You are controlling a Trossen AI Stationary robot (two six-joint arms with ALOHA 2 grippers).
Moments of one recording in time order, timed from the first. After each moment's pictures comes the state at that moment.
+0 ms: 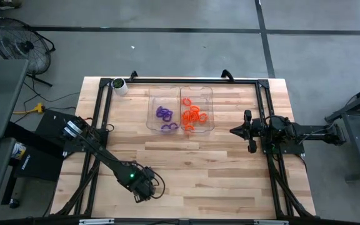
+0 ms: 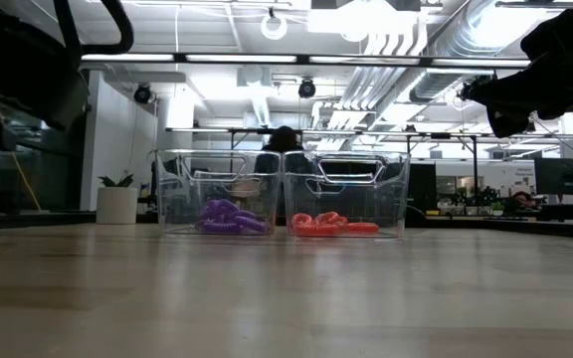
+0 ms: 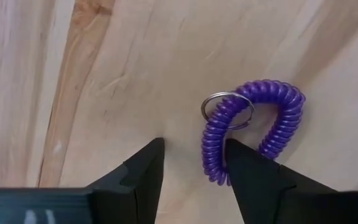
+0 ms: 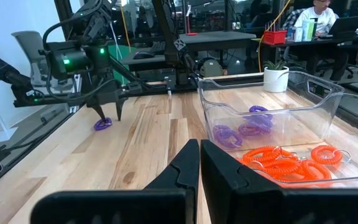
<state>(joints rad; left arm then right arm) -0.69 1.87 1.13 -0.79 0.04 -1.09 -0.03 0.07 0.01 0.03 -0.03 0.10</state>
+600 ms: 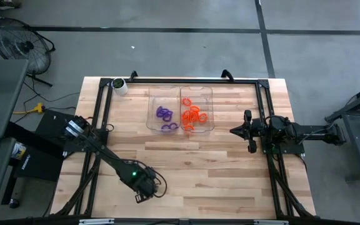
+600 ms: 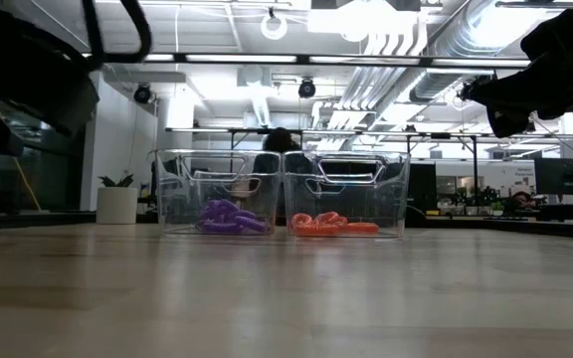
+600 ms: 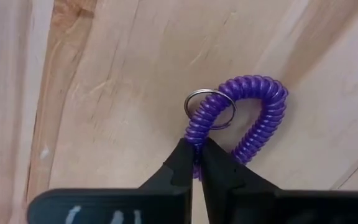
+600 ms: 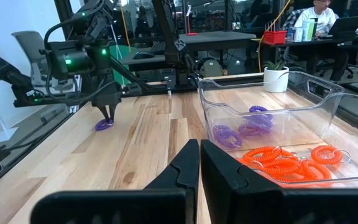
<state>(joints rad) -0.65 1.88 1.13 -0.78 0.08 -1.05 -0.03 0.07 0.01 0.03 -0.03 0.10</state>
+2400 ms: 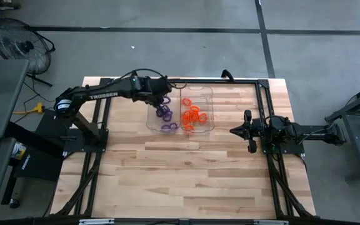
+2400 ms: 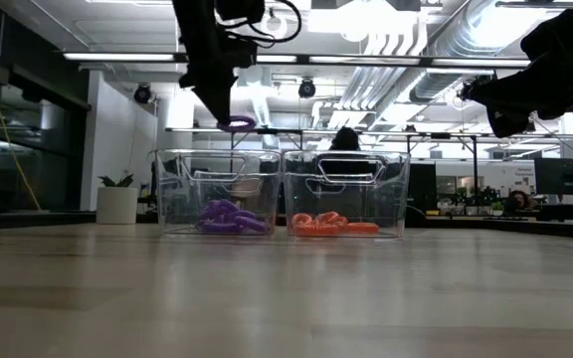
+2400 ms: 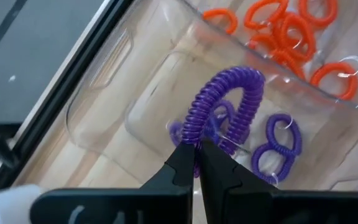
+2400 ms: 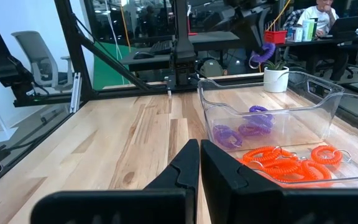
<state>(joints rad) 0.30 1.59 1.46 -1.01 -0.28 -0.23 -0.03 0.07 0.01 0.03 -0.03 0.10</state>
